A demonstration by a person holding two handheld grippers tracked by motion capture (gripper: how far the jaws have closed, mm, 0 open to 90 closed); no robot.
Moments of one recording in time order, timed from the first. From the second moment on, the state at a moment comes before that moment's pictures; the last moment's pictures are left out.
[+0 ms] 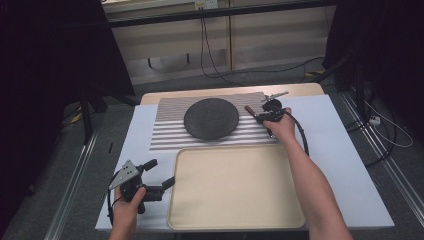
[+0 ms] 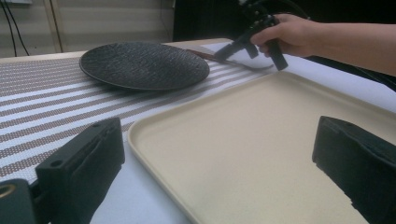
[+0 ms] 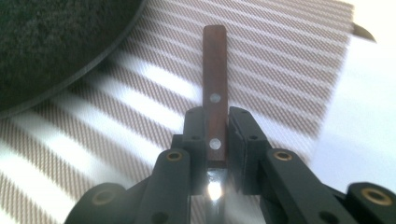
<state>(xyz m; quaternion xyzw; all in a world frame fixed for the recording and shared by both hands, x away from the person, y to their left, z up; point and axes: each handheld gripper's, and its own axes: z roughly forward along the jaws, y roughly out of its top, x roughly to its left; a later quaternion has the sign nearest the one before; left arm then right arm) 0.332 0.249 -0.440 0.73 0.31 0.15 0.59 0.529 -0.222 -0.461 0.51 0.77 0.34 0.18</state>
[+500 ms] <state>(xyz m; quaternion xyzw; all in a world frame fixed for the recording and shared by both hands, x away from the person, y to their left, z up) 0.330 0.249 -0.439 0.73 0.31 0.15 0.59 0.495 -0.241 -0.454 0.49 0.80 0.30 0.18</state>
